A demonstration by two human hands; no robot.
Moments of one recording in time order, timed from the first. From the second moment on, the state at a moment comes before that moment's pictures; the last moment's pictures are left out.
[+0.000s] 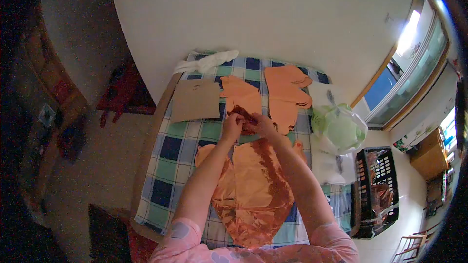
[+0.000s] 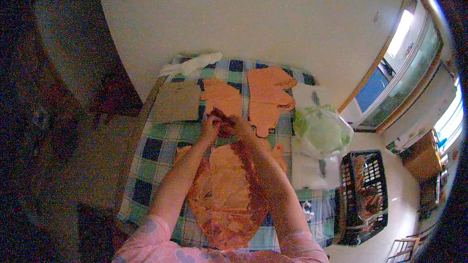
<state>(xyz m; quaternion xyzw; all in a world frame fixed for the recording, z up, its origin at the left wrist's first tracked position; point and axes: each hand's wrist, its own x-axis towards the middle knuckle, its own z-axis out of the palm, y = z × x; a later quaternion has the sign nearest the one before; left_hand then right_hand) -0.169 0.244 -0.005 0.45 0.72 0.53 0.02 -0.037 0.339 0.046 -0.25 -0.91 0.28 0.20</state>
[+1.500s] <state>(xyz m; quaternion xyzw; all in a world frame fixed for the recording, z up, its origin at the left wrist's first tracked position) -0.146 0.237 0.019 0.61 0.71 0.30 -0.18 0.054 0.343 0.463 -0.33 -0.82 -0.27 0.37</state>
